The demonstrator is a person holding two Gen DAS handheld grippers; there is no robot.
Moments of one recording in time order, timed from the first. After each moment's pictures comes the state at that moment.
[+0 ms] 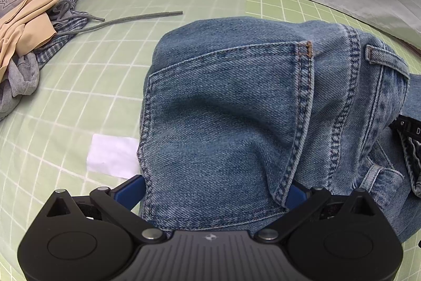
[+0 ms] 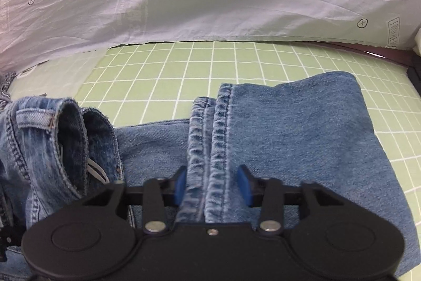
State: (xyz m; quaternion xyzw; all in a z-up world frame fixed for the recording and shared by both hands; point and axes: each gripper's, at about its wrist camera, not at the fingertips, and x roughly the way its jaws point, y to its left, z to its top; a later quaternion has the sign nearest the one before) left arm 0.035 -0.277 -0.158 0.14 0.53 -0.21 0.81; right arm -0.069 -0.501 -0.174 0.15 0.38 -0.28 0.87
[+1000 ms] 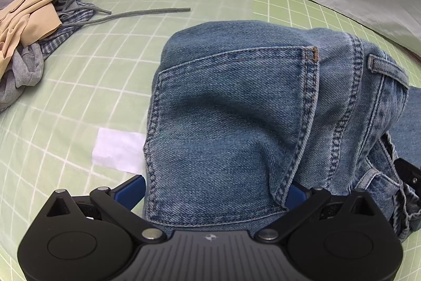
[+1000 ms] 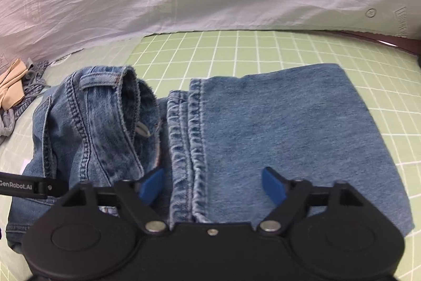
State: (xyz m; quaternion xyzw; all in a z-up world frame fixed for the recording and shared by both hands) left arm 0.044 -0.266 -0.144 0.11 0.54 -0.20 0.81; right arm -0.112 -0.482 -0.140 0.16 0.39 -0.24 0.88
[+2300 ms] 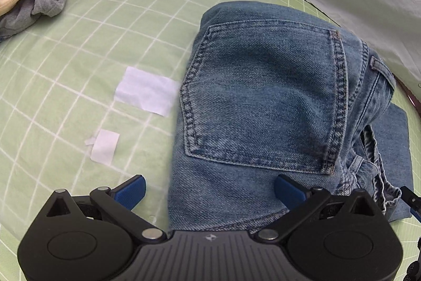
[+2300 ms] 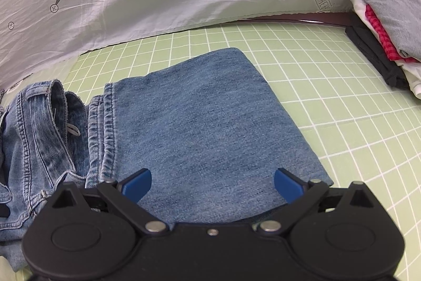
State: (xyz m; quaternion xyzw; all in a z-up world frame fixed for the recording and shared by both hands) left arm 0.032 -0.215 -0.162 0.01 0.59 -0.21 0.78; right arm -0.182 -0.516 -0.136 0.20 0.39 -0.34 0.83
